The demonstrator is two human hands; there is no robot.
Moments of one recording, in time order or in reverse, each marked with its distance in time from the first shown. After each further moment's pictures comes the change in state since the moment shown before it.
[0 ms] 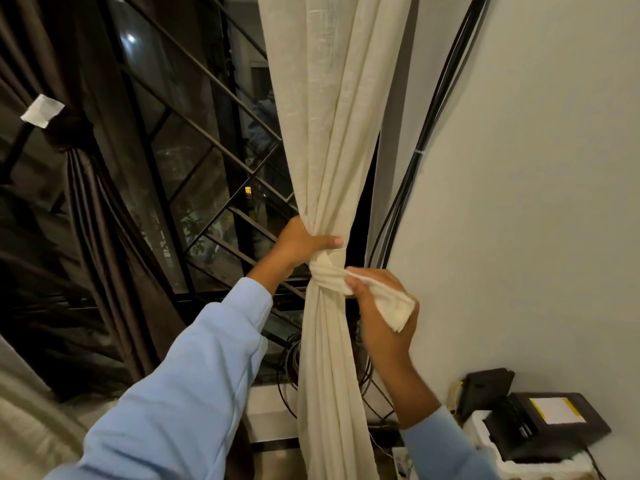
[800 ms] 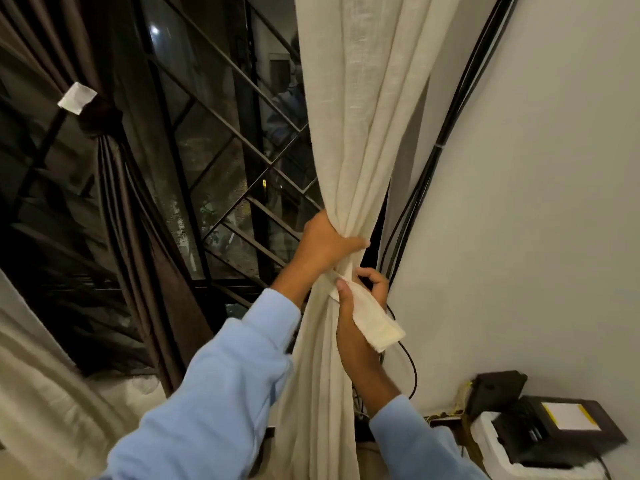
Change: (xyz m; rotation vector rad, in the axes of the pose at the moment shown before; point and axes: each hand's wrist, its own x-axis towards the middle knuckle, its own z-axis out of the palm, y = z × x) left_hand -0.047 0.028 0.019 0.210 0.128 0.006; right_hand -0.036 0.027 0.041 0.016 0.059 0.214
